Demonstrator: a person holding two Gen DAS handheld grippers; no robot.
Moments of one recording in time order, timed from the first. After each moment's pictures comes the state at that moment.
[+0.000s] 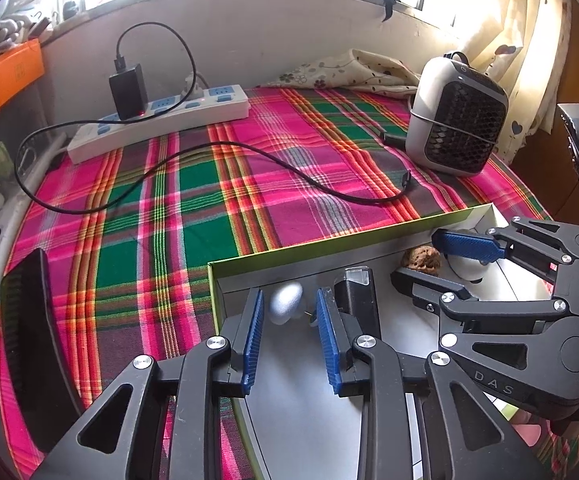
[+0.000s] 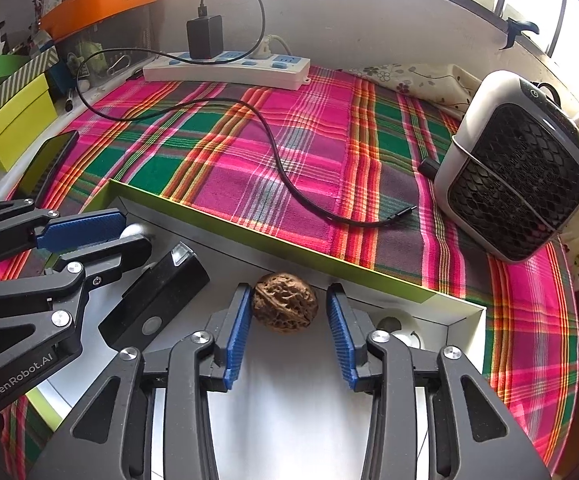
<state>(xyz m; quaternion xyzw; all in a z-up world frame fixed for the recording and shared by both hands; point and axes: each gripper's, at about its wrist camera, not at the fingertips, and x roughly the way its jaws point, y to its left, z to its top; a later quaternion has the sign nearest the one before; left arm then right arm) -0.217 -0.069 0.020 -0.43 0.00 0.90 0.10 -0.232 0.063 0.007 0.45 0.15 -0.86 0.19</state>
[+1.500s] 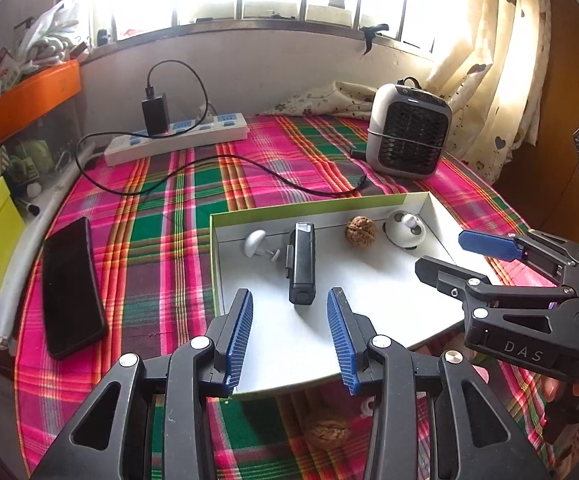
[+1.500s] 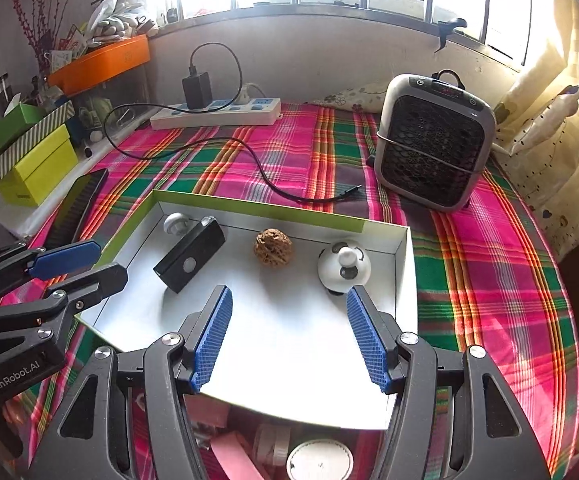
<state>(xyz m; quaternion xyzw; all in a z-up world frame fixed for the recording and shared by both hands) -0.119 -0.052 0.054 -0.38 0.00 0.92 0.08 -0.149 0.112 0.043 0.40 0.07 -0.90 0.17</state>
